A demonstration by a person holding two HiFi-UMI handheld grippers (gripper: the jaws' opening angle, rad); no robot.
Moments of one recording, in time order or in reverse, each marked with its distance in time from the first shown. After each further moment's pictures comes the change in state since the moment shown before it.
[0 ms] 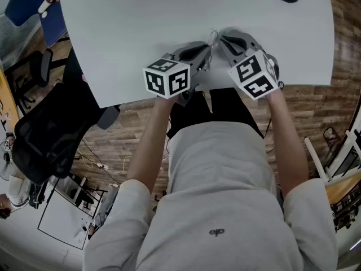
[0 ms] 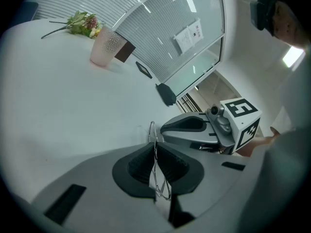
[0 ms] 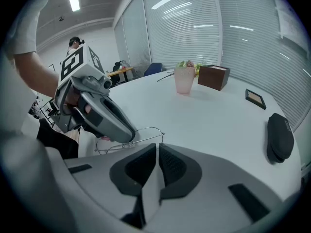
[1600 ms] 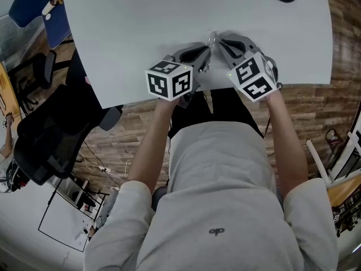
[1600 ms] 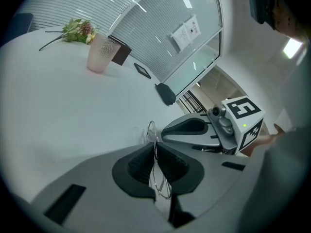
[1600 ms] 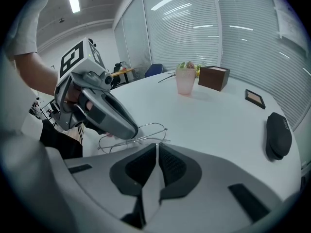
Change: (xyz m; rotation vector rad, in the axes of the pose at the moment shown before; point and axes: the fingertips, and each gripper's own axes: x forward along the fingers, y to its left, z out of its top) left arm -0.006 -0.007 0.003 0.048 0.013 0.049; right arm -0.005 0.009 -0.001 0.008 -0.011 0.011
